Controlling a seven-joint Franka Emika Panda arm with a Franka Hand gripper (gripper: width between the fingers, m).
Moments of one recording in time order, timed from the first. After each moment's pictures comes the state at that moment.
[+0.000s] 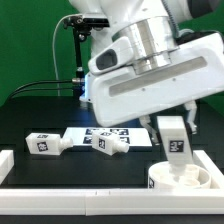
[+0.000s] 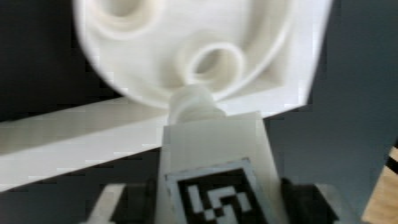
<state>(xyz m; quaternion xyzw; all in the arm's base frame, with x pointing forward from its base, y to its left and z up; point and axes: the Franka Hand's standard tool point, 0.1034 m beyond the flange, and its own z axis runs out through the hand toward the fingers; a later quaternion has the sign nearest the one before) 0.609 0.070 0.100 -0.98 0.06 -0.14 0.16</state>
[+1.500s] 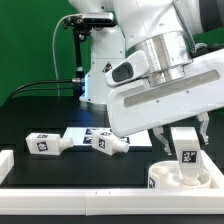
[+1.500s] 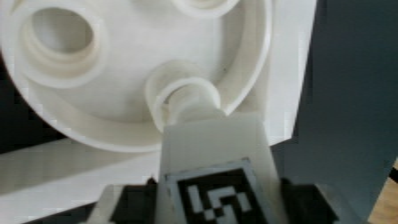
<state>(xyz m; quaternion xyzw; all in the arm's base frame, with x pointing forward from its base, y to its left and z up) 0.600 0.088 0.080 -0.98 0.05 -0.15 0.15</state>
